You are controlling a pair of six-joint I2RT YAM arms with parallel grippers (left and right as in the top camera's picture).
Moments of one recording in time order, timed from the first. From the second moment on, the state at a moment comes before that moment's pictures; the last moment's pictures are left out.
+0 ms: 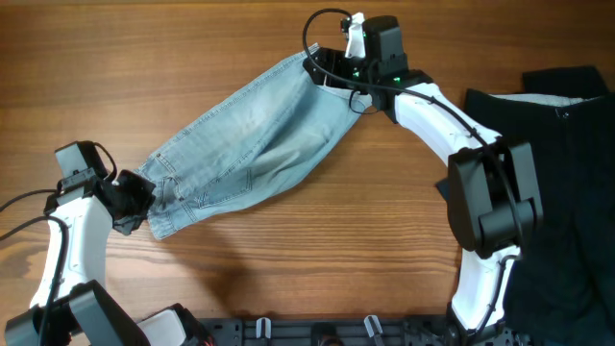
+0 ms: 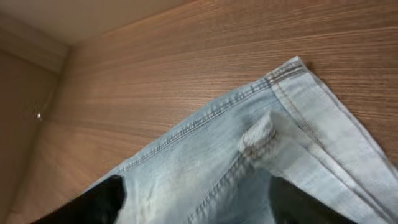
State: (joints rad) left arm 0.44 1.41 0.77 -0.66 0.16 -0.65; right arm 0.32 2.09 1.49 -0.06 -0.44 0.47
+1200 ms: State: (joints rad) left arm 0.23 1.28 1.06 -1.18 0.25 -0.37; right arm 0.19 1.94 1.50 -0.67 -0.44 0.18
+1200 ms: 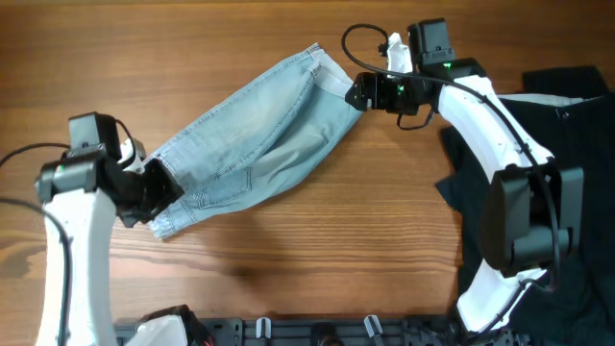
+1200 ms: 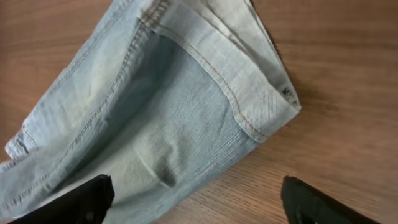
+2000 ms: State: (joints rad) left arm 0.23 1.18 1.16 -1.38 0.08 -0.72; right arm 0.32 2.05 1.93 -0.68 -0.29 0.26
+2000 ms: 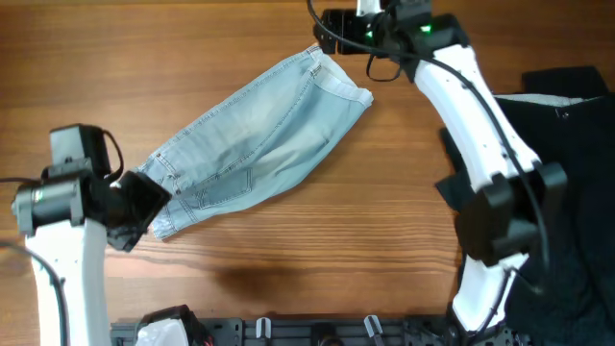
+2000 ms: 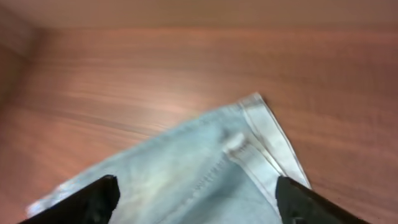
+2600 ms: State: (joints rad) left arm 0.23 1.48 1.15 -1.27 0.01 -0.48; right arm 0.29 2.13 1.93 -0.81 -0.28 0.22
